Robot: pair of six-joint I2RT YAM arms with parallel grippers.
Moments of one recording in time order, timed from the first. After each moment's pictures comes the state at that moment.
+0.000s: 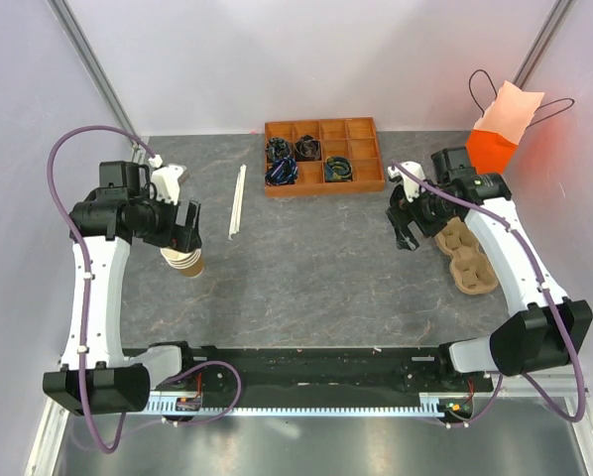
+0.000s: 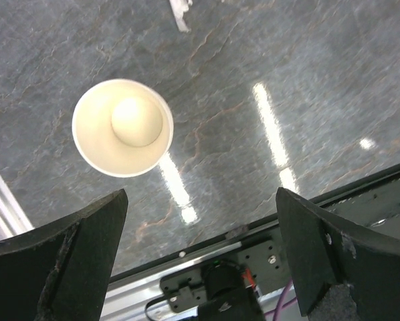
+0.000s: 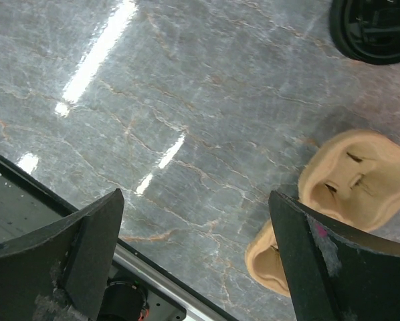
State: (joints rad) left arm 0.06 1.15 1.40 -1.23 0.31 0.29; right arm 0.15 1.37 1.37 -1.11 -0.29 -0.48
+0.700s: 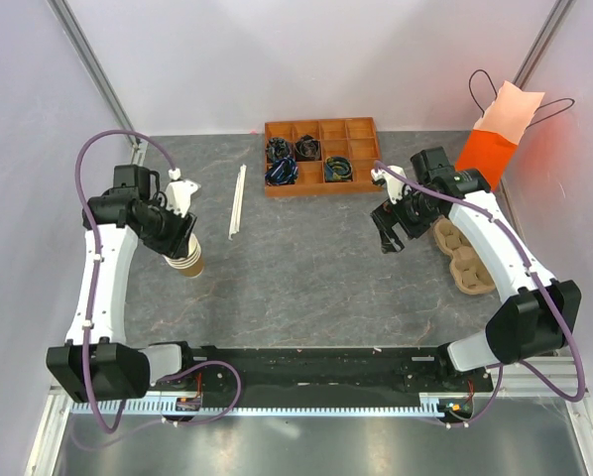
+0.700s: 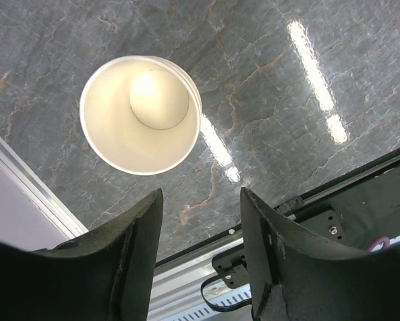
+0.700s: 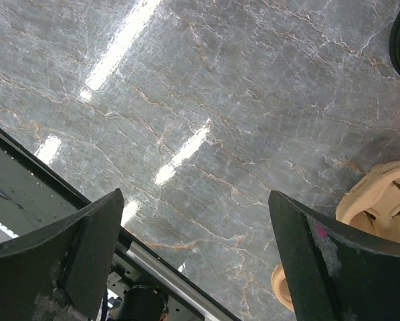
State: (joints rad) left arm 0.08 1.22 1.31 -1.24 0.25 0.55; right arm 0.25 1.46 1.38 -1.10 -0.32 -0.40
